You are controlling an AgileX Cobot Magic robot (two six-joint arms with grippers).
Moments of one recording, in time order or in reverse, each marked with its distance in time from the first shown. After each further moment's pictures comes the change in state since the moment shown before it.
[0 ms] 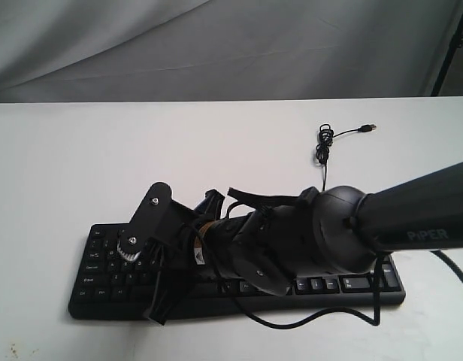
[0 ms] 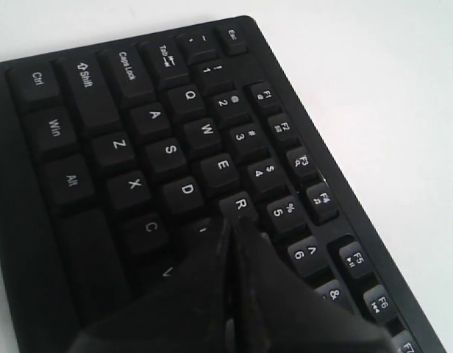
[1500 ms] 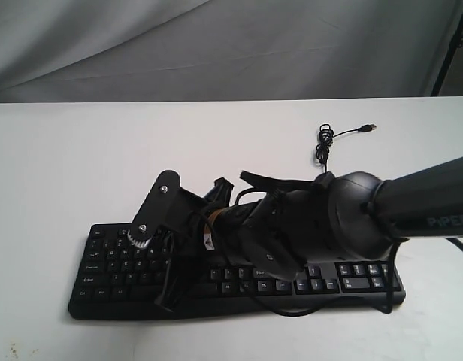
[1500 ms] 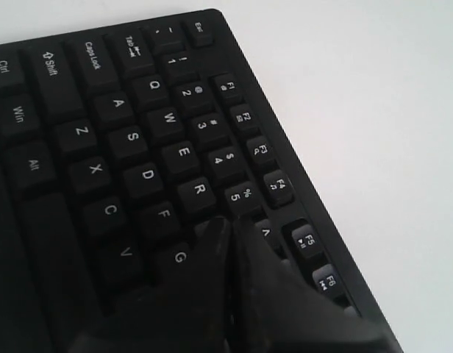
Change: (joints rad) left arm 0.000 0.000 0.000 0.000 0.000 0.000; right arm -0.035 -0.032 -0.001 0.000 0.043 -0.039
